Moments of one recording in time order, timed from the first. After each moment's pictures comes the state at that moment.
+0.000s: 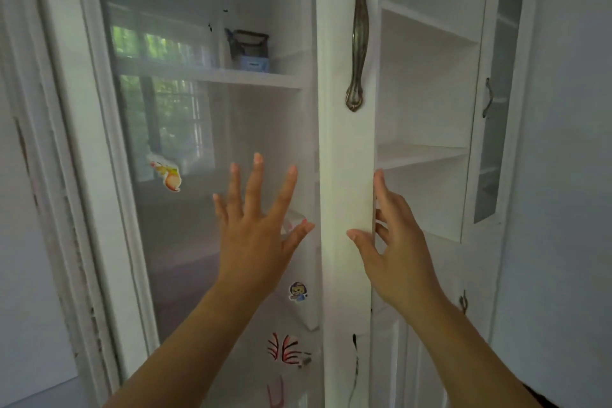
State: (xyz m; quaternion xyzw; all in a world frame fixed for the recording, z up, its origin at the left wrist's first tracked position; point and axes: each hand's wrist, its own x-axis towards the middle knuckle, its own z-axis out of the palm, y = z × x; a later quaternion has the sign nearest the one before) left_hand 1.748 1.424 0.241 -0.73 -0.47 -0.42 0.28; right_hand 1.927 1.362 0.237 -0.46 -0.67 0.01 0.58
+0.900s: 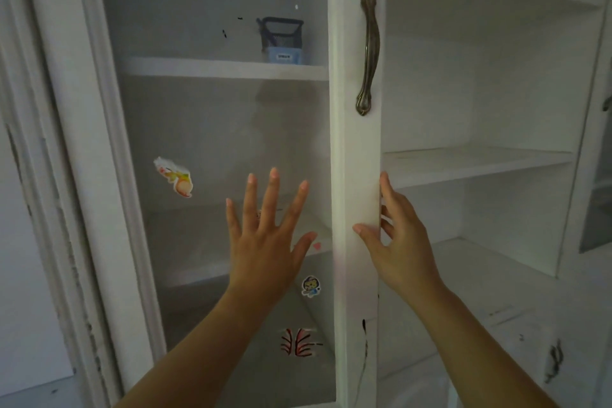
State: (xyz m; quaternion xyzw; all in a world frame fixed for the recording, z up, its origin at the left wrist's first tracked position) left_hand 1.758 1.507 0.228 -0.65 -0.56 -0.33 0.40; right_hand 1.950 1.498 0.237 -0.41 -0.70 0.06 0.58
